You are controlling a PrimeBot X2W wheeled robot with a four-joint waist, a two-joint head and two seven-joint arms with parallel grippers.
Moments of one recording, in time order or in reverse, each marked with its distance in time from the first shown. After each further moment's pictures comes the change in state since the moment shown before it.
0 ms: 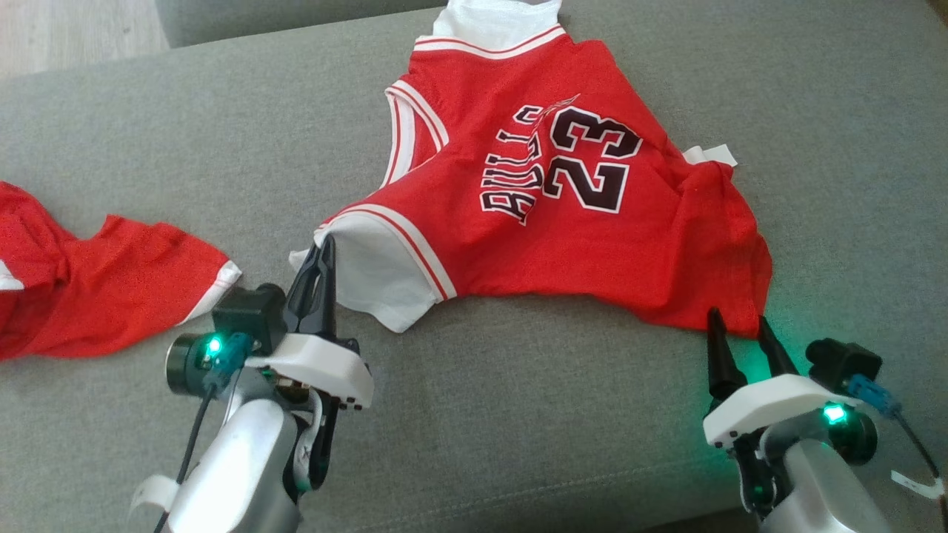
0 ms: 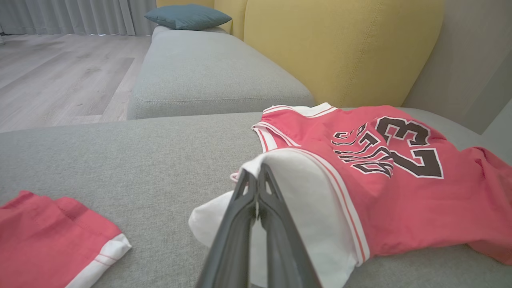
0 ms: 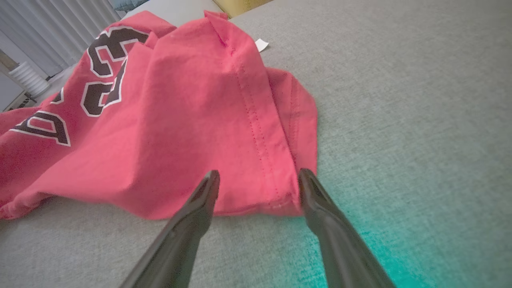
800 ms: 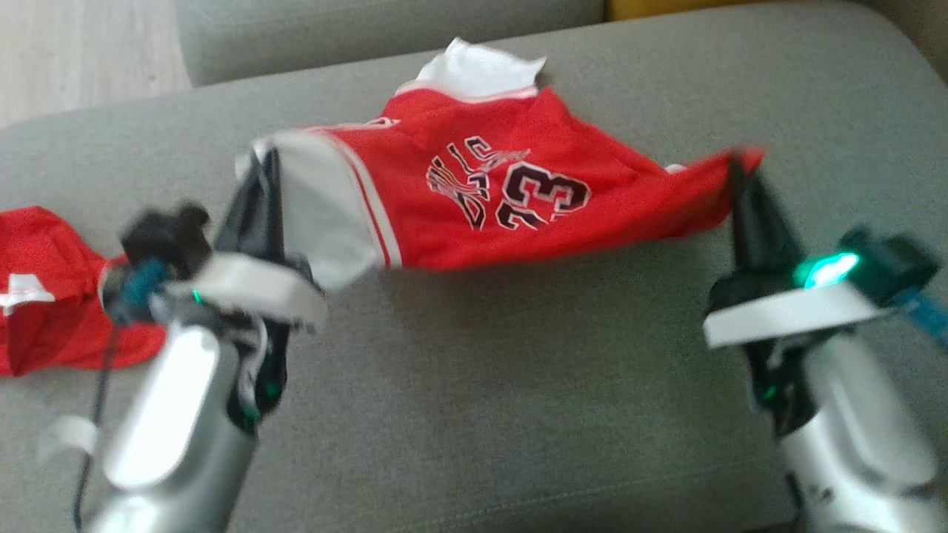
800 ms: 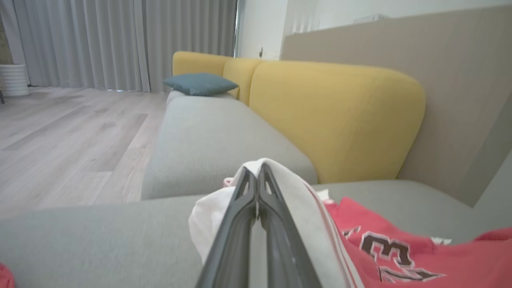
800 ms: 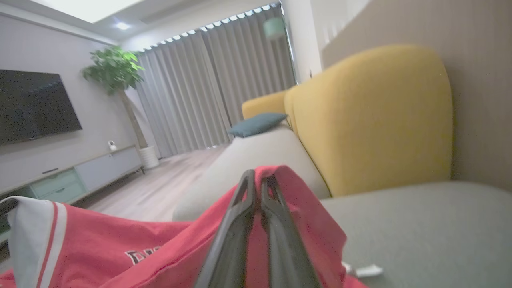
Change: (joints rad) left arm -0.088 0.049 0.086 -0.072 -0.049 -0.035 0.038; right arm -0.046 -0.073 0.169 -0.426 0.047 0.000 -0.035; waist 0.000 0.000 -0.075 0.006
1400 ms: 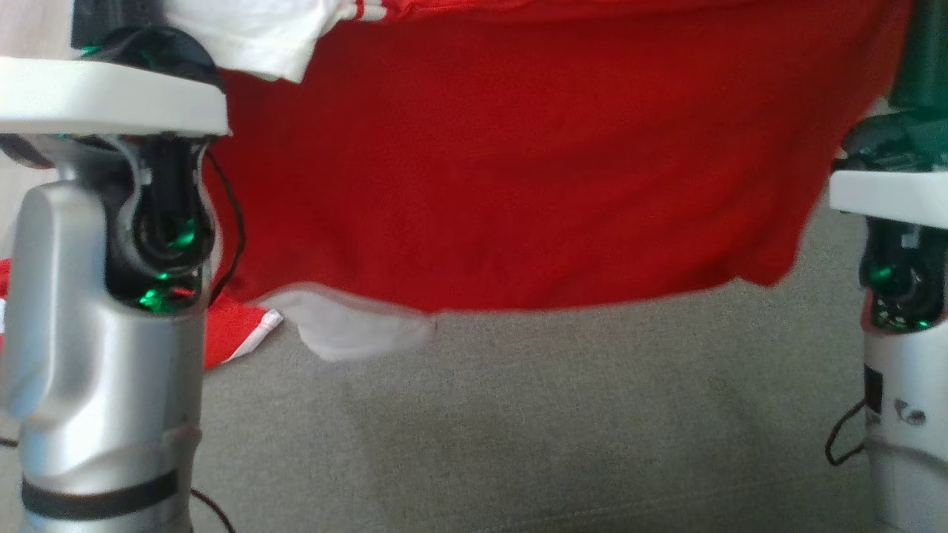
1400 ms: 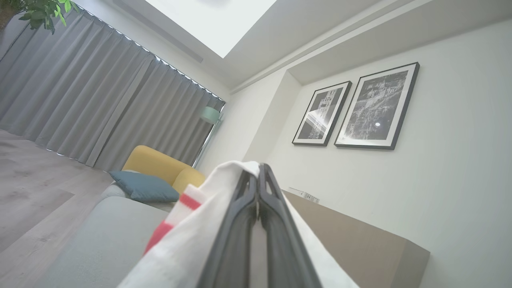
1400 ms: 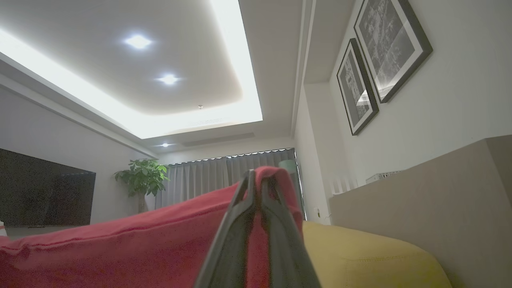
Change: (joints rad) left arm -0.268 -0.085 0.219 -0.315 -0.291 0.054 0.154; right arm -0.200 -0.030 -0.168 -0.350 -0.048 0.000 0.095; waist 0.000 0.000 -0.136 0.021
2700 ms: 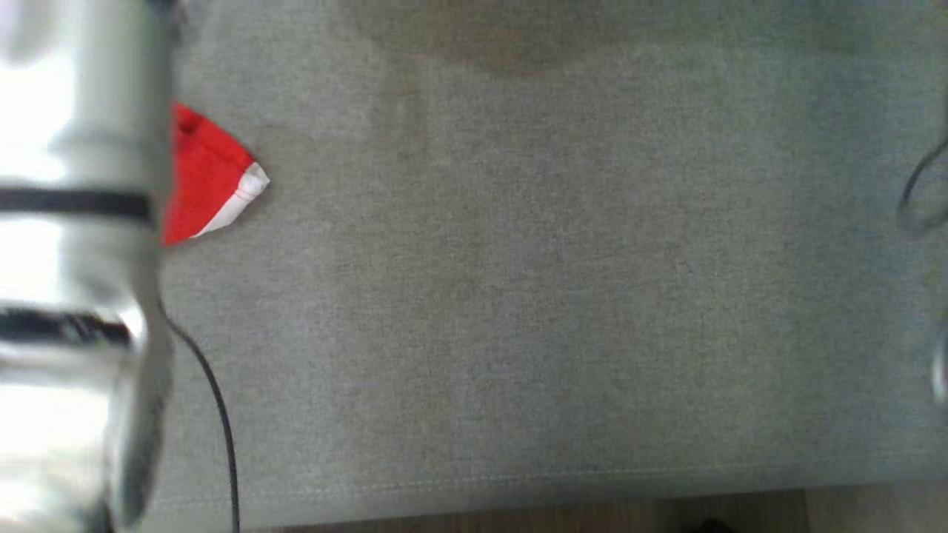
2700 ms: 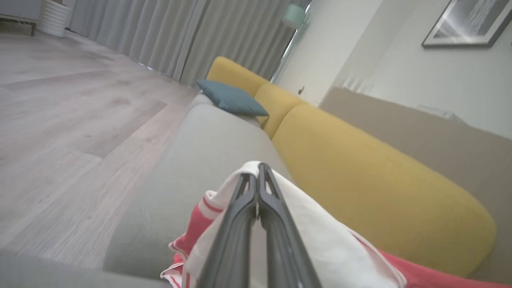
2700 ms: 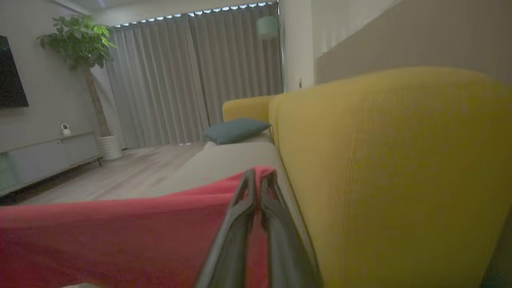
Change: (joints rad) left arm -0.728 -0.040 -0.026 0.876 0.031 -0.200 -0.148; right arm -0.805 -0.084 0.015 0.880 -0.110 0.000 -0.114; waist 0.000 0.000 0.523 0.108
